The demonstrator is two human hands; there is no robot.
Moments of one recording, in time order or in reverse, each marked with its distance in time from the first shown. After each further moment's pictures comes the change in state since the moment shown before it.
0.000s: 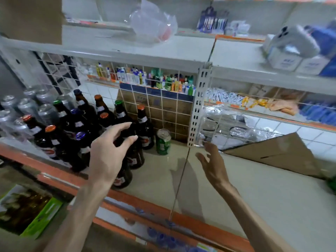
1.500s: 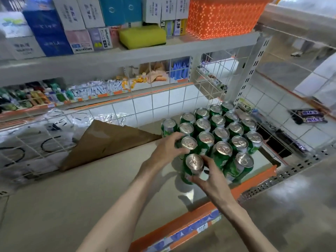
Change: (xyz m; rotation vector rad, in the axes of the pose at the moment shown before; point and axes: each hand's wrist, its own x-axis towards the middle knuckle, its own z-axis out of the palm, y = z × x) left_hand -0.199 0.270 0.546 -0.199 -1.296 0.283; right_hand -0.185 0.239 -0.369 -0.055 0.421 0.452
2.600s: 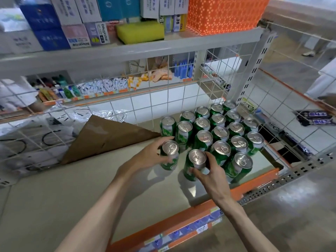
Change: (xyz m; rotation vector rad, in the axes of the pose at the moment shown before) left_hand -0.021 -0.036 -0.022 -0.045 -0.093 -0.019; right_hand 0.017 0.020 -0.004 0.017 0.075 -0.008
